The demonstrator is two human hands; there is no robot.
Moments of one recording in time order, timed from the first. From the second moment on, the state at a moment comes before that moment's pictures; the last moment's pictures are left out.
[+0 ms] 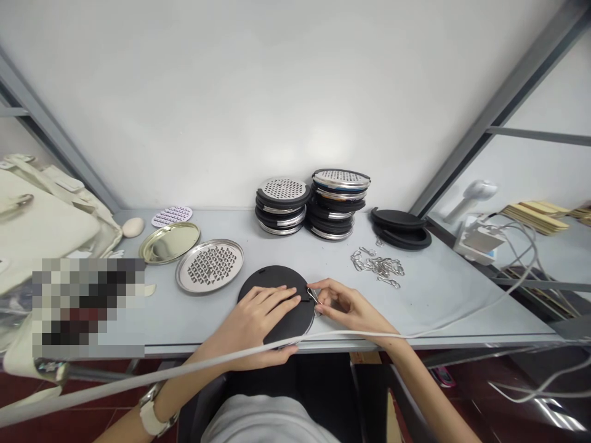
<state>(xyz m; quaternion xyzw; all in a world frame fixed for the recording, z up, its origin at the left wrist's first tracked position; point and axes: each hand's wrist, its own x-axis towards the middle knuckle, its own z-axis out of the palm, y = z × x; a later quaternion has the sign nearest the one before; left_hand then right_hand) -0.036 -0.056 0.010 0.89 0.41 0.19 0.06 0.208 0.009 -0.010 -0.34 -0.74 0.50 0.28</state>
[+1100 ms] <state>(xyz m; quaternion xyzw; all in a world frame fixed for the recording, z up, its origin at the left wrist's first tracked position) -0.035 -0.055 0.008 0.89 0.41 0.19 0.05 0.203 0.016 -0.017 -0.34 -0.67 0.59 0.31</state>
